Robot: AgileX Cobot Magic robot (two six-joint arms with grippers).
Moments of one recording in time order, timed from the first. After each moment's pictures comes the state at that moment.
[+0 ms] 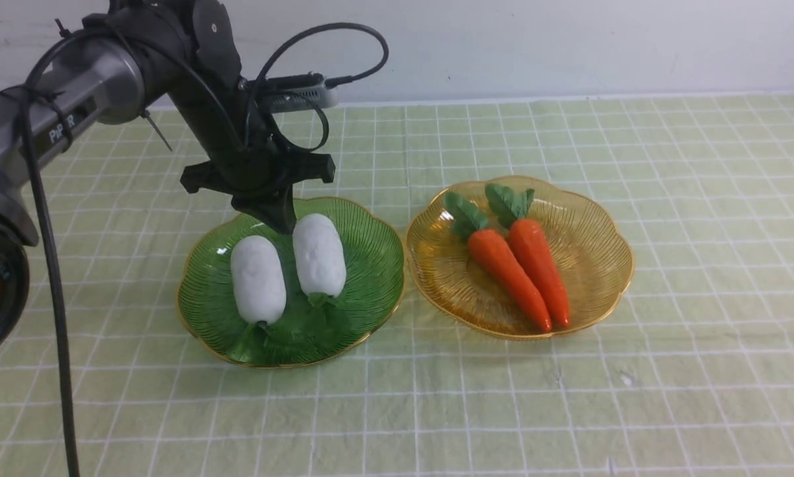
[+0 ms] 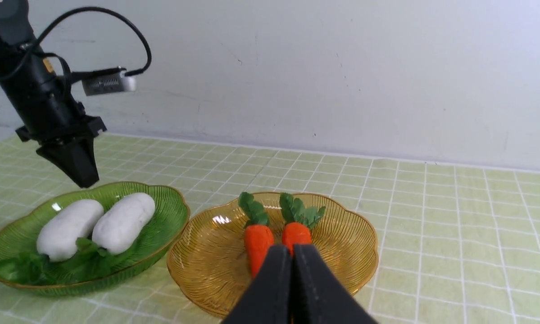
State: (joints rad) right arm 0.17 0.16 -0.26 0.56 0.35 -0.53; left arm -0.21 2.13 -1.95 -0.15 1.23 -0.09
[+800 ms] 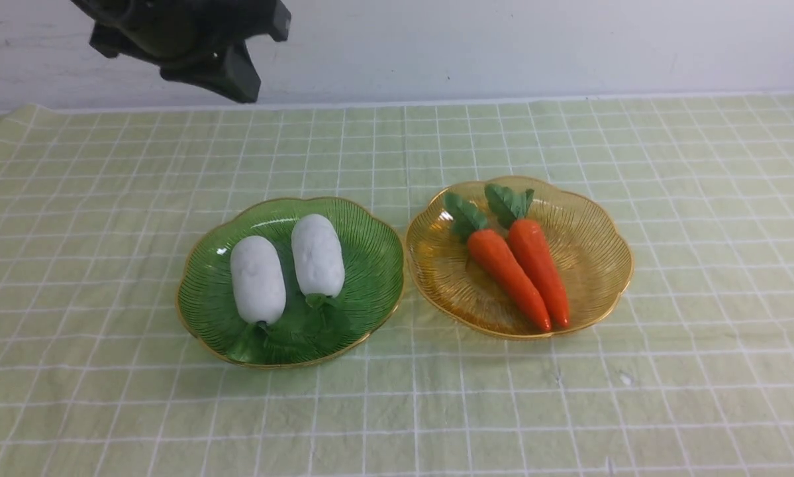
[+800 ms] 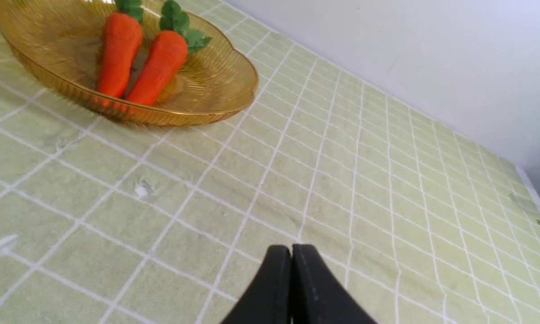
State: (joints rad) right arm 0.04 -0.01 0.02 0.06 0.37 -0.53; left arm -0.21 1.67 -1.89 -0.19 1.25 -0.01
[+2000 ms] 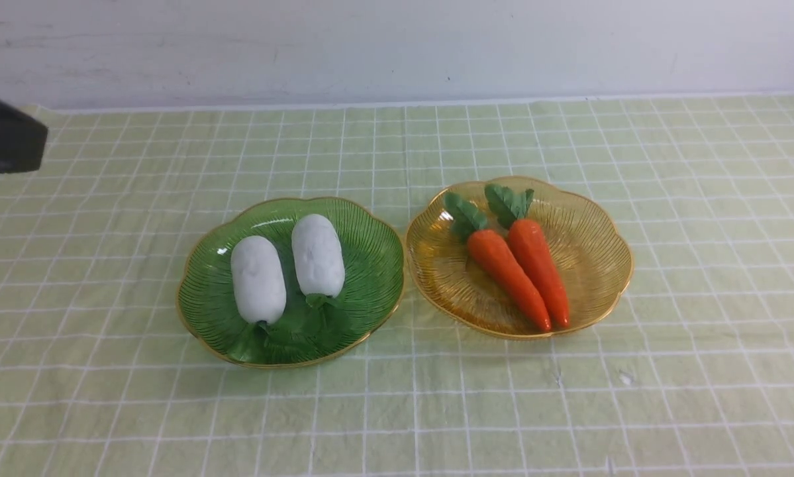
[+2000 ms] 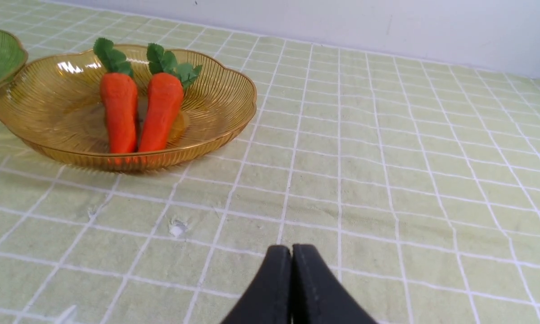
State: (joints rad) right arm 0.02 -0.01 0.02 0.19 0.38 -0.32; left arm -0.21 0.97 -1.42 -0.16 1.26 0.08
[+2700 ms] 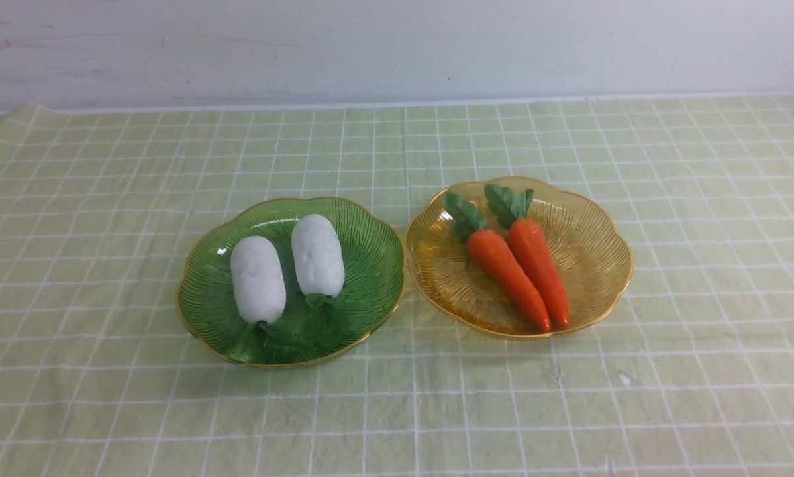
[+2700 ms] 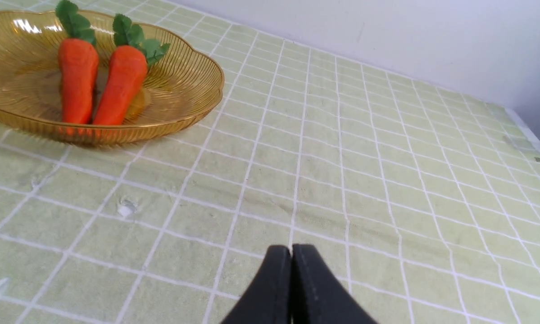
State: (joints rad) right arm 0.00 -0.01 0.02 0.03 0.38 -0.32; left arm -0.21 0.54 -0.99 -0.16 1.28 0.07
